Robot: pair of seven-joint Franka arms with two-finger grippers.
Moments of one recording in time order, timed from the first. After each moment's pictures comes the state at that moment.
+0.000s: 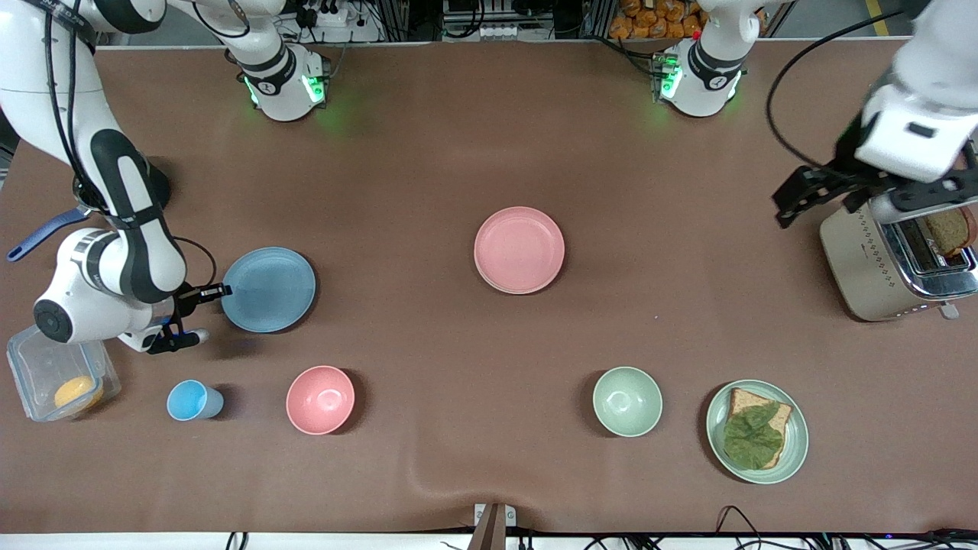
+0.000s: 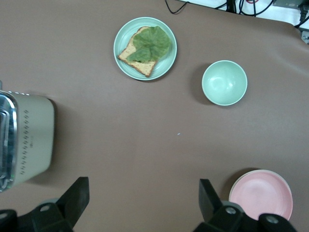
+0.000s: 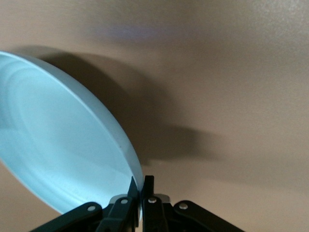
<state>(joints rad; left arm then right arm) 0.20 -0.03 -0.36 -1.59 0.03 1.69 -0.37 -0.15 0.63 -0.01 -1.71 0.12 1.87 -0.41</state>
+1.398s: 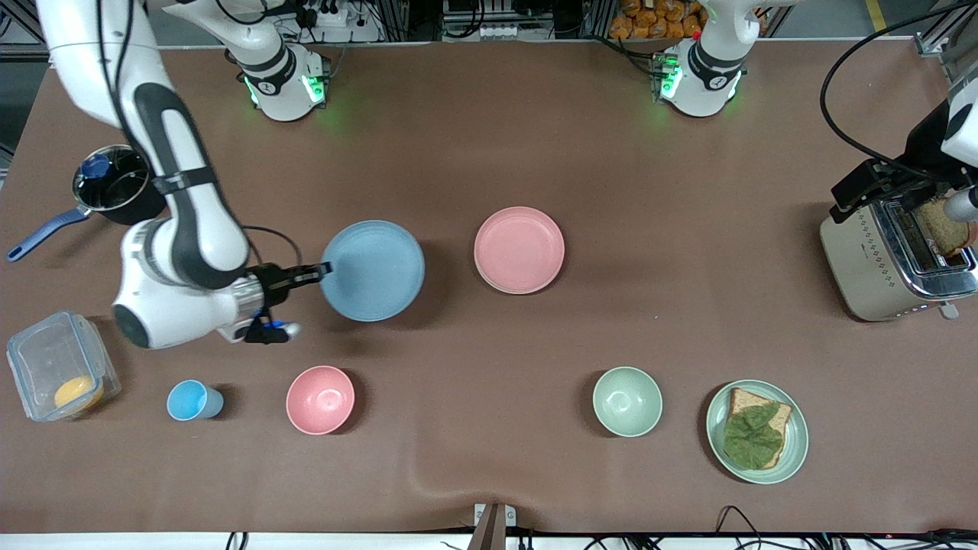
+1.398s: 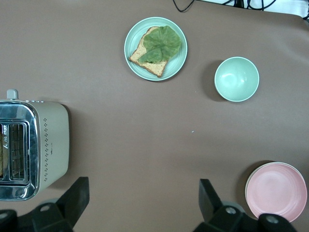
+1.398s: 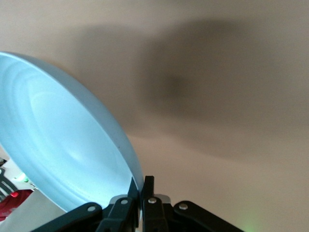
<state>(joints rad) 0.04 0.00 -0.14 -1.54 0.02 1.65 -0.26 0.18 0.56 0.01 -1.61 0.54 1.64 -0.02</state>
